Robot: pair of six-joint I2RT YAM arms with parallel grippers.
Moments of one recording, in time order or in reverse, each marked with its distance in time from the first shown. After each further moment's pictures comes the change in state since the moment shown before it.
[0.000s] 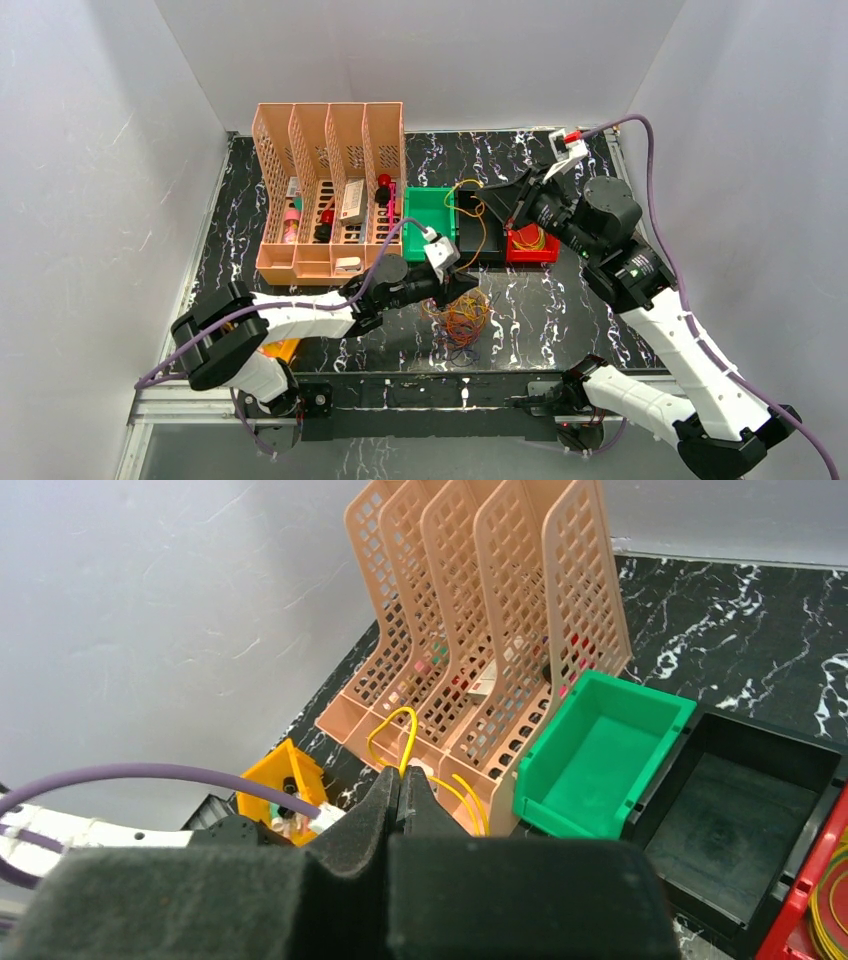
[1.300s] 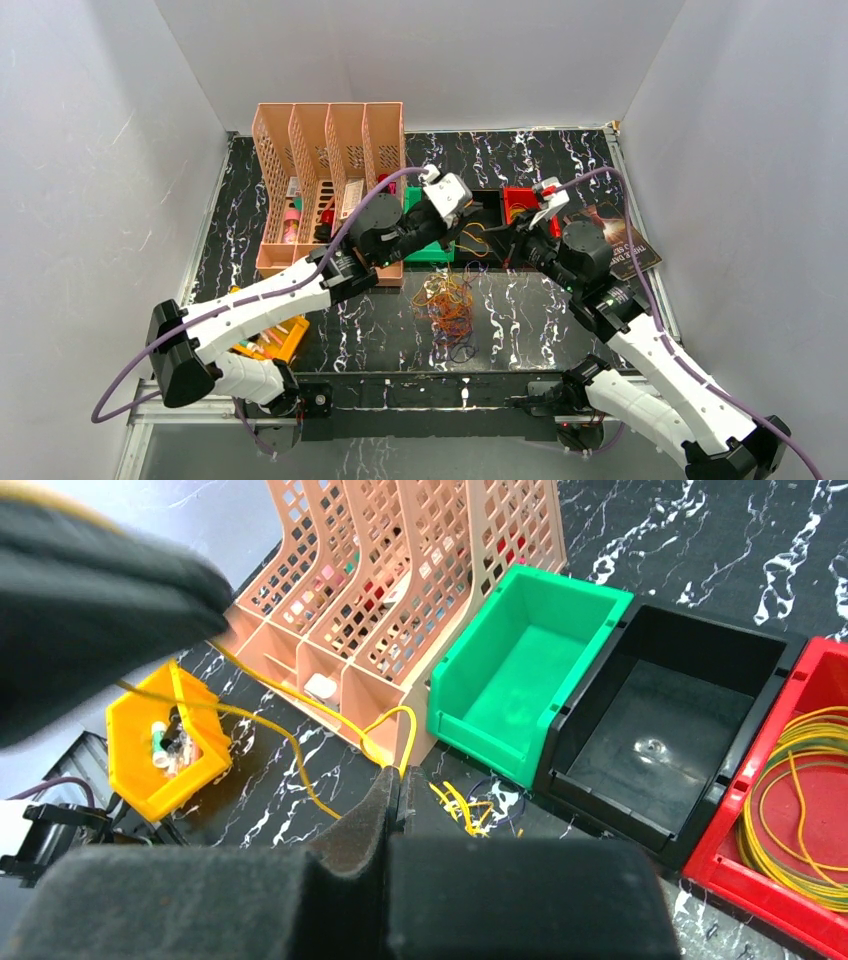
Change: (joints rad) left arm 0.000 -0.137 0.573 -0.584 -0.229 0.278; right arm 0.000 -0.160 -0.439 0.168 0.041 -0.115
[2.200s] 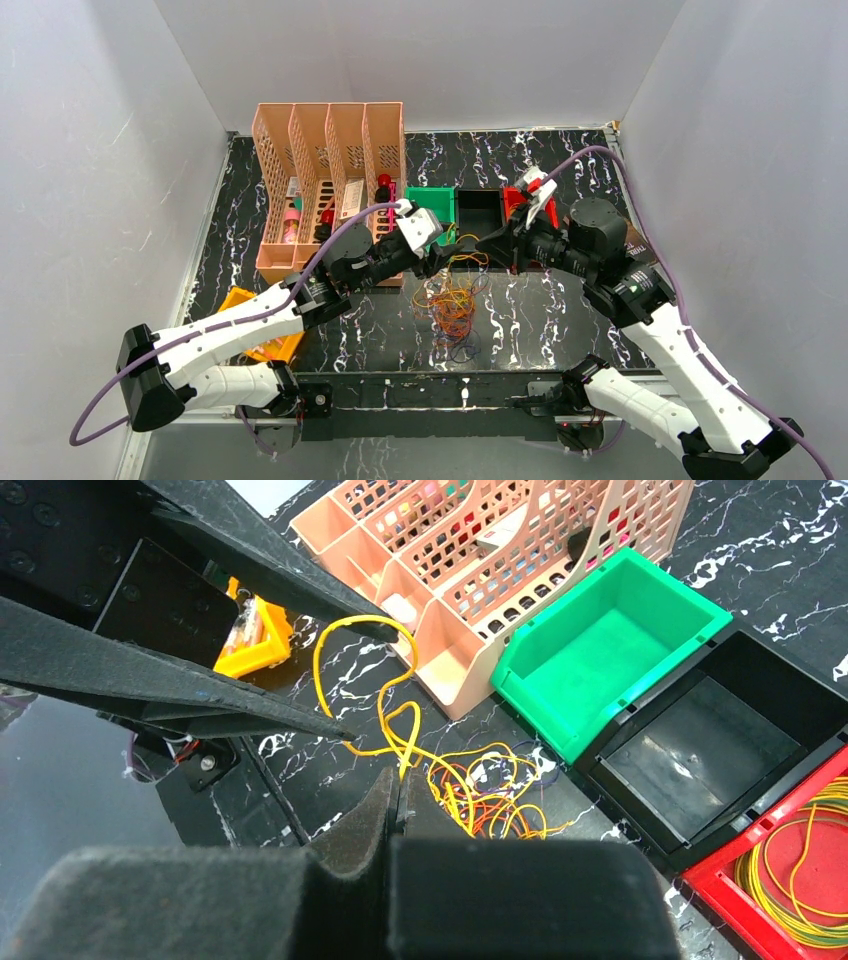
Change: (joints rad) left arm 0.000 -0.216 -0.280 0.027 0.065 0.029; right arm 0.000 0.069 0.297 -0.356 -0.262 -0.212
